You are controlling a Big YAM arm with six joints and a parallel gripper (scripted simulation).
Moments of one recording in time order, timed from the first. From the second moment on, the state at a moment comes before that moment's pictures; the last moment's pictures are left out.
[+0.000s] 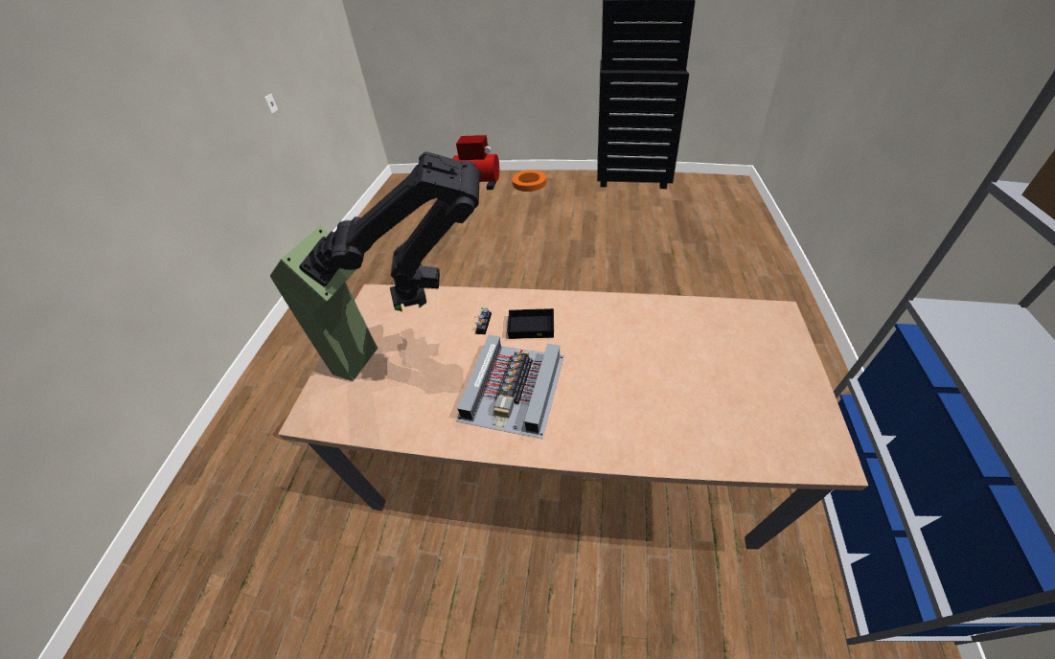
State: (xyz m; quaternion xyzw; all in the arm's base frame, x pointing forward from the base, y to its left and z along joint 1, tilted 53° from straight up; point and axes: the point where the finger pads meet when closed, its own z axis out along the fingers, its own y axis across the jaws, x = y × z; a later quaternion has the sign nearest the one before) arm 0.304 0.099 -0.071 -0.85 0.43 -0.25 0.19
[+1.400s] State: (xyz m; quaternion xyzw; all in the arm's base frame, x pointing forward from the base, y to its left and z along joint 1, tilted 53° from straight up) arm 0.435 0.106 0.006 -0.77 0.52 -0.30 0.22
